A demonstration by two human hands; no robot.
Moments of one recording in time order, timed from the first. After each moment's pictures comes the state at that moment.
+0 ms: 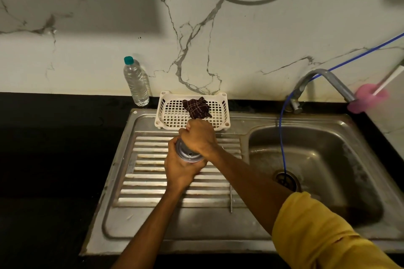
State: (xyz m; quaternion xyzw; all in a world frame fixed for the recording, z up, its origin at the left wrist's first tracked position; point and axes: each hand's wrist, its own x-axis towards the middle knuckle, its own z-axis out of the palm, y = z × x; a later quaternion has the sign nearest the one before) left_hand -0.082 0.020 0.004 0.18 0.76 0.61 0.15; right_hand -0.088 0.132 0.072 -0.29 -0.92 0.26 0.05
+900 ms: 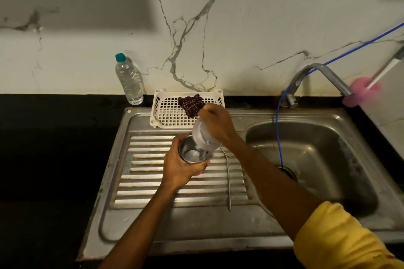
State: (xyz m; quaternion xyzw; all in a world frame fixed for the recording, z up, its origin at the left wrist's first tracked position) left_hand -0.092 0.020 0.010 0.28 0.72 0.61 0.17; right_hand -0.061 0.177 0.086 -0.30 -0.80 0.47 0.21
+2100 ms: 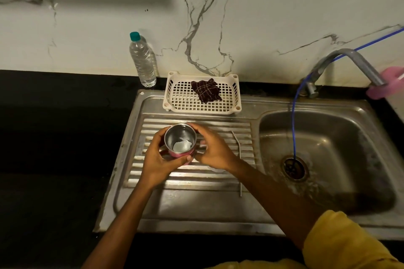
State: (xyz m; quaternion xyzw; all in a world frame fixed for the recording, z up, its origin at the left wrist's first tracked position) left_hand -0.119 -0.056 0.009 0.27 0.72 0.61 0.19; right_hand -0.035 0.121 -0.003 -0.10 -0.85 0.50 0.10
